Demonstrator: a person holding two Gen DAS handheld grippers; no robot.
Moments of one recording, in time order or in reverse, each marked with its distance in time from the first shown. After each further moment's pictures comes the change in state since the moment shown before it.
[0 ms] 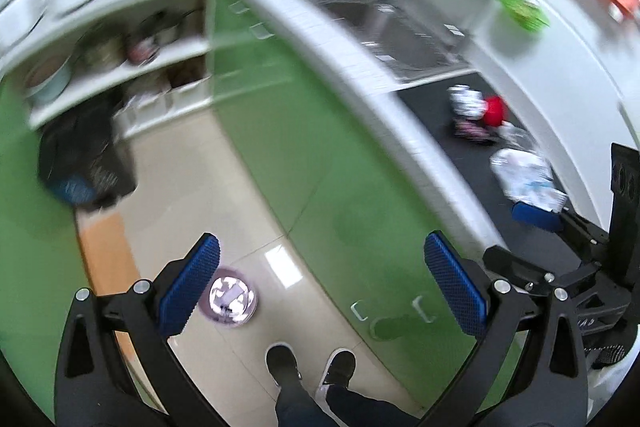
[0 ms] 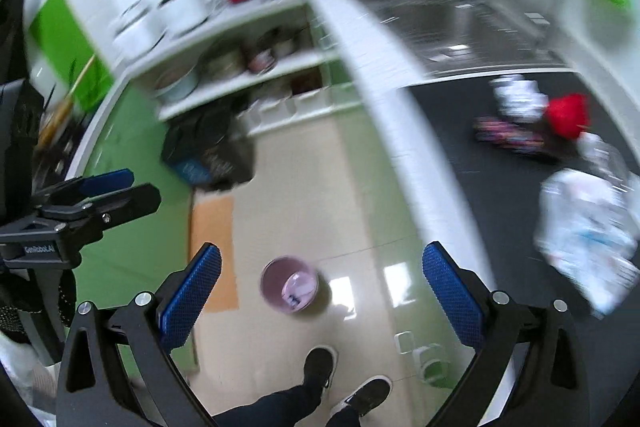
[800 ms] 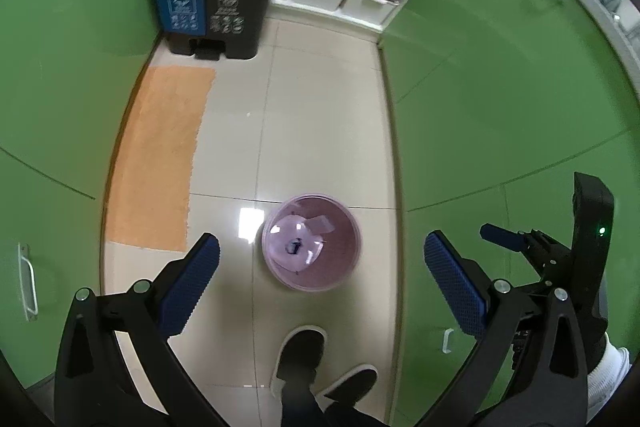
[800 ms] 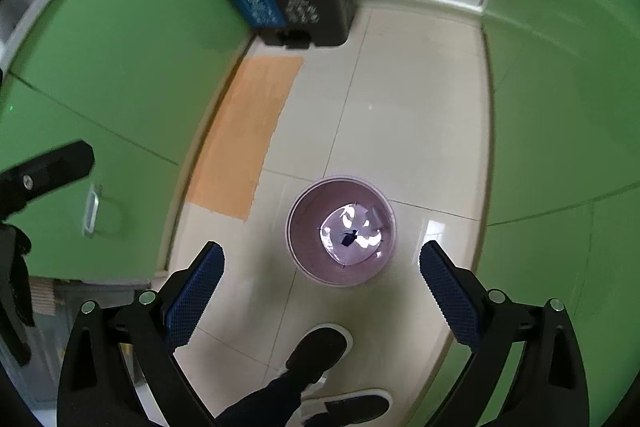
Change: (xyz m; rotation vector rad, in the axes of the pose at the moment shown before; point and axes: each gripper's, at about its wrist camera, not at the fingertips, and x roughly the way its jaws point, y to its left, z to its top) left arm 0.164 0.290 -0.234 -0.598 0.058 0.247; right arm 0.398 0.161 -0.117 -0.442 0.396 0.233
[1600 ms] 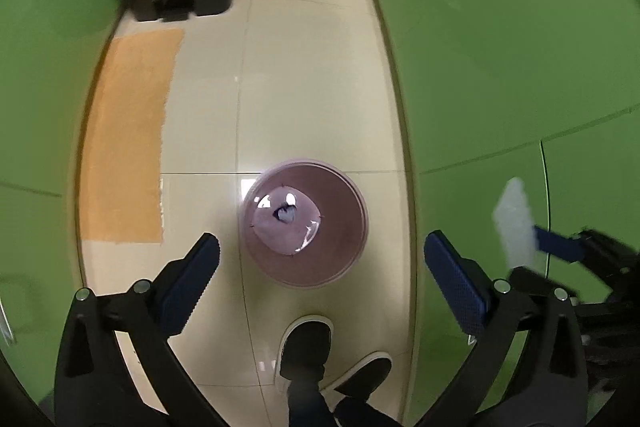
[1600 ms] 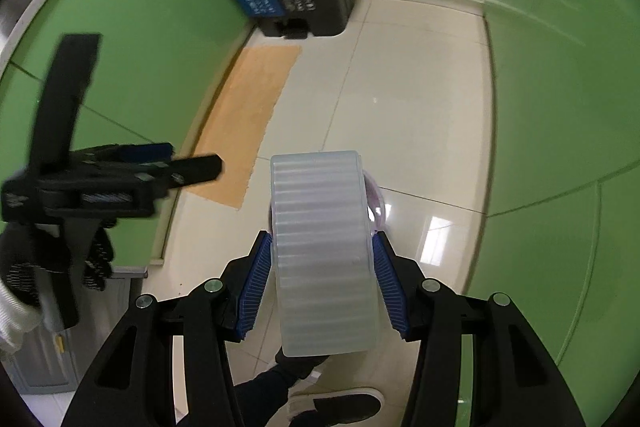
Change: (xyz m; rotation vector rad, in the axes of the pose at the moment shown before) left arm 0.138 -0.007 -0.011 0.045 0.139 0.012; right arm 0.046 -0.034 -0.019 -0.028 0.028 0.052
